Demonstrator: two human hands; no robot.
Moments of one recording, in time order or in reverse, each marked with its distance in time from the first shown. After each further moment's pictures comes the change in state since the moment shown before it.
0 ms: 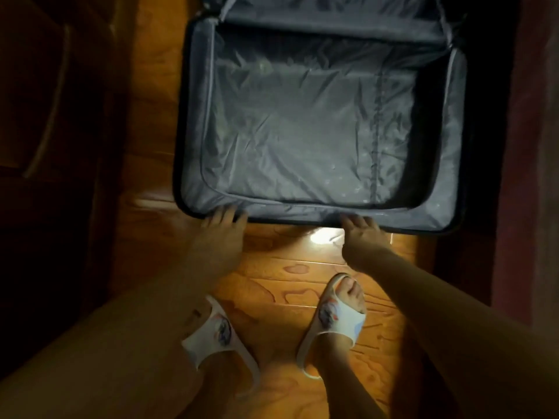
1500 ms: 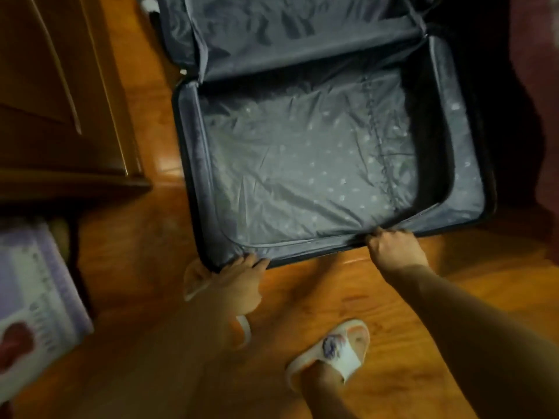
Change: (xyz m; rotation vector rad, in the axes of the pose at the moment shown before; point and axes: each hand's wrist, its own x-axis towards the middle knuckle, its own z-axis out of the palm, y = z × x) left_hand -0.552 0.057 0.426 0.056 -0.502 0.143; right_hand -0.479 -0.064 0.574 -0.158 0.127 -0.045
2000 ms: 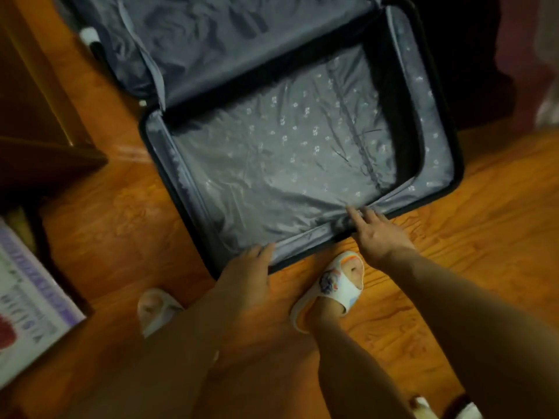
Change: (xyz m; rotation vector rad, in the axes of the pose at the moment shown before) left_hand -0.018 0.032 0.131 -0.031 0.108 0.193; right_hand -0.110 -0.050 0.123 0.443 -0.228 0.223
